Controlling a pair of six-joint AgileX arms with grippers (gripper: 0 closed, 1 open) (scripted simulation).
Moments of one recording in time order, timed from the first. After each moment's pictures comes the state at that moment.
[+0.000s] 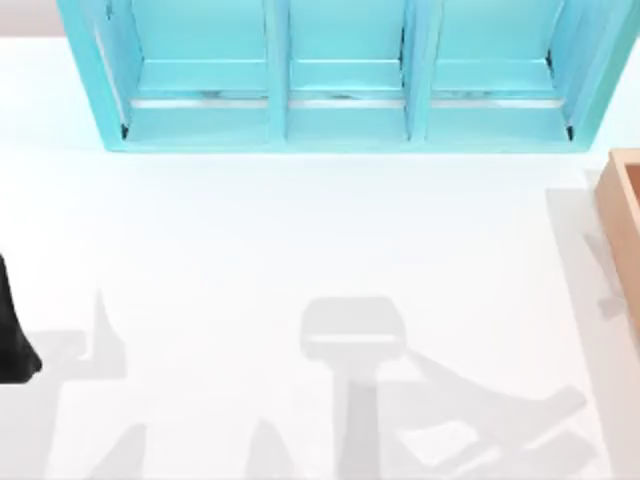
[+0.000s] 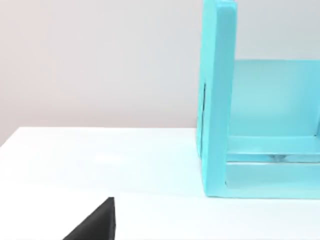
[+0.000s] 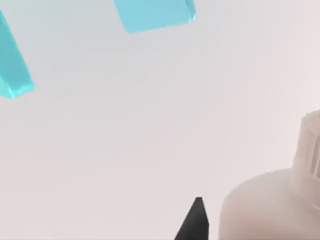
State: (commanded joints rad) left arm 0.00 0.00 0.00 0.00 0.00 0.00; right arm -0.40 0.92 0.37 0.50 -1.00 3.42
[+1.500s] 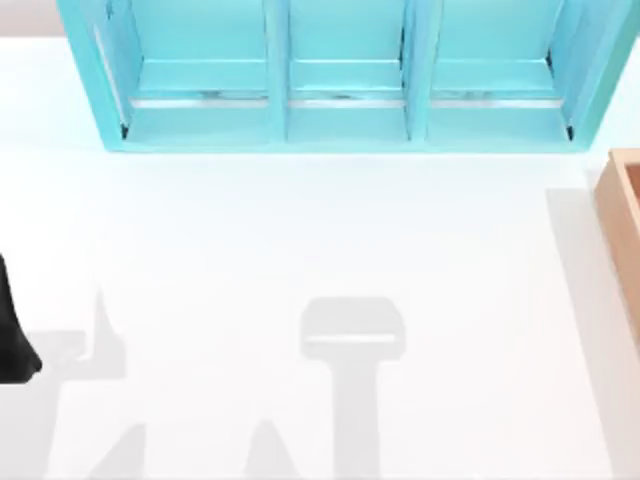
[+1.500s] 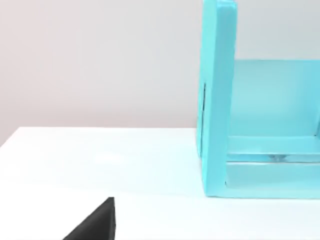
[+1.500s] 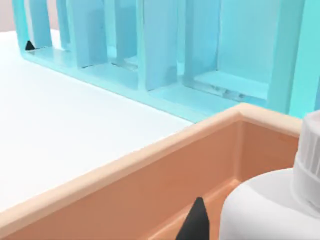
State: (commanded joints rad) left arm 0.00 0.00 0.00 0.00 0.00 0.00; right arm -0.80 2.04 0.58 1.04 -1.55 5.86
